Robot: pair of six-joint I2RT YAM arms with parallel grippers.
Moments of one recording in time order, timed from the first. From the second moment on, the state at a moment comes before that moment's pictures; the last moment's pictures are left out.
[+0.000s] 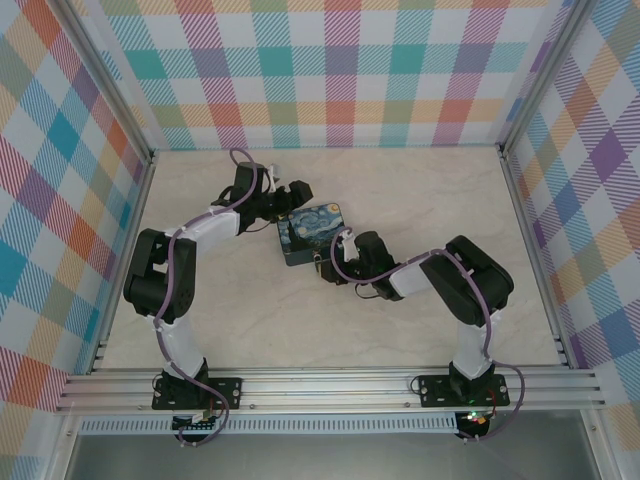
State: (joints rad) left arm -0.30 1.85 1.24 -0.03 0.48 -0.73; right arm 0.66 1.88 0.71 0.57 -0.40 0.51
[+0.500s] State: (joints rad) left arm -0.30 1.79 1.14 0.03 0.48 -0.73; right arm 0.67 1.84 0.71 0.51 -0.30 0.54
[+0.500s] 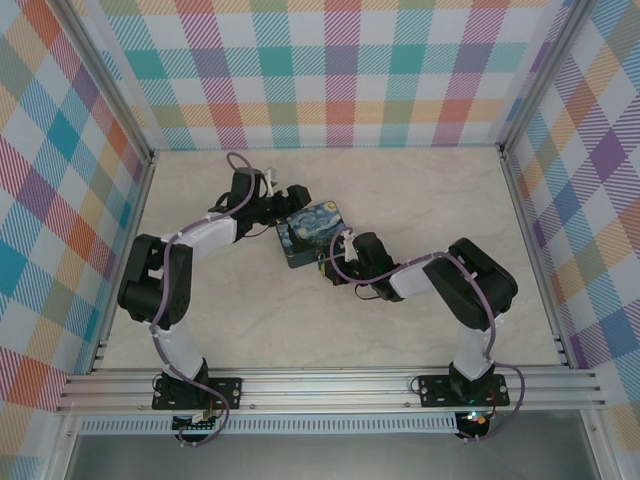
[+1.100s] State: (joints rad) left arm -0.31 1.63 0.98 0.01 0.44 -0.75; right arm 0.67 1.78 0.70 0.43 -0.23 0.59
